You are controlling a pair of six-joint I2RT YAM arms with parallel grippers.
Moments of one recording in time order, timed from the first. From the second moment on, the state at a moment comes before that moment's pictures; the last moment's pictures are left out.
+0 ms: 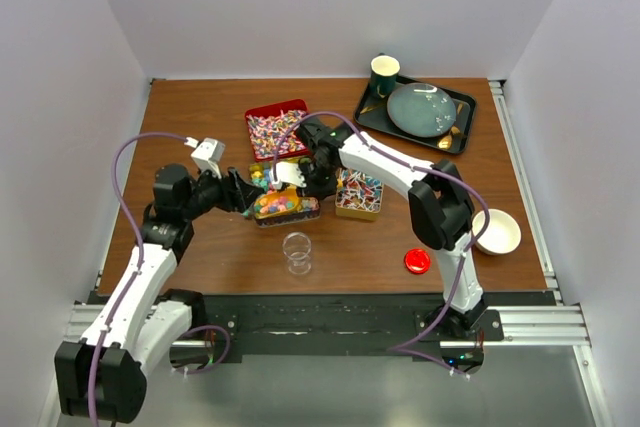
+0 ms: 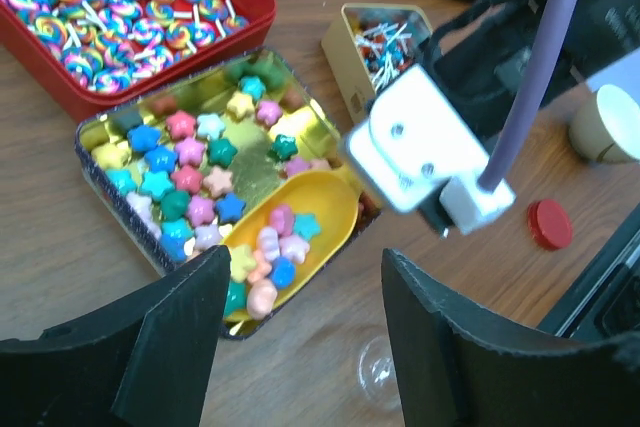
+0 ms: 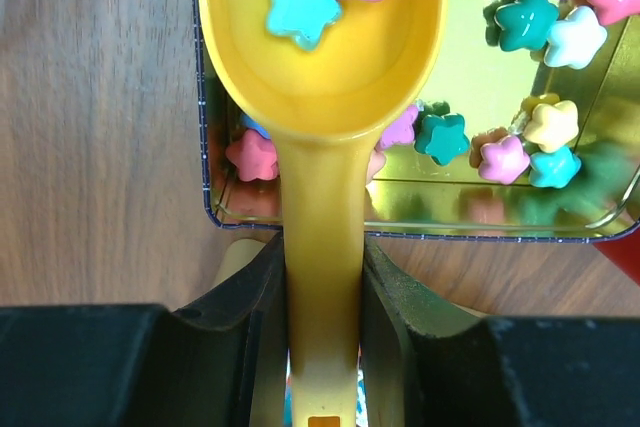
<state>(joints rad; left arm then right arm) -0.11 0.85 0.54 -0.05 0.55 -0.26 0.76 2.11 1.78 -0.97 -0.27 -1.06</state>
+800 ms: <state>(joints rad) 0.13 1.02 0.68 -0.16 0.36 -0.08 0.63 1.97 1.45 -0.64 -0.54 -0.76</state>
